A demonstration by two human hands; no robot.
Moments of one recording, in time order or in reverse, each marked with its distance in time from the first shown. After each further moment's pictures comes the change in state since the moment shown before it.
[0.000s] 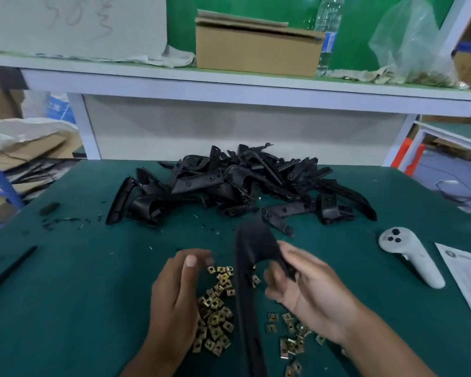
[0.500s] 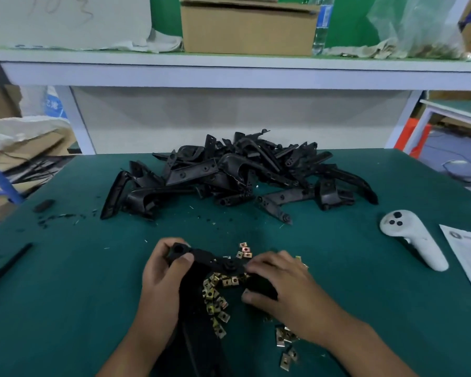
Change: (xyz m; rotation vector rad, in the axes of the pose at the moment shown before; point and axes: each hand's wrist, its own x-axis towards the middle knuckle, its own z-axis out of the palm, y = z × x) left_hand 0.008 -0.004 -0.009 -0.394 -0.098 -0.261; right_hand 0.005 0.035 -0.033 -1.657 0.002 -0.260
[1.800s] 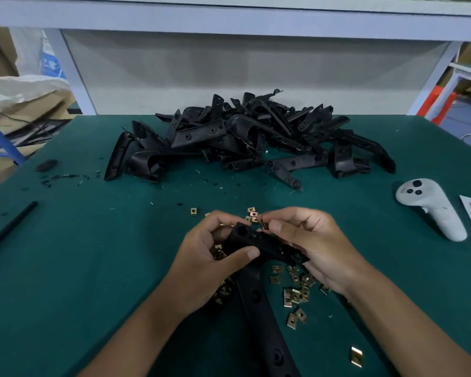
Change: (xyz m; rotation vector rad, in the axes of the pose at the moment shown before) left_hand -0.017 0.008 0.024 0.091 -0.373 -0.004; right_hand 0.005 -0.021 -0.025 1.303 0.098 0.219
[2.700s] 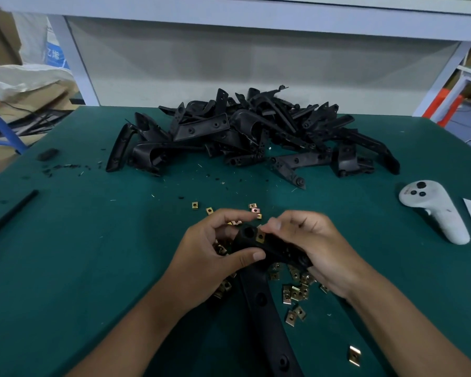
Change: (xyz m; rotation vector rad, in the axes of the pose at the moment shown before) left_hand -0.001 -0.001 0.001 0.139 0.017 0.021; right_hand -0.004 0.003 -0.002 -0.114 -0.020 0.040
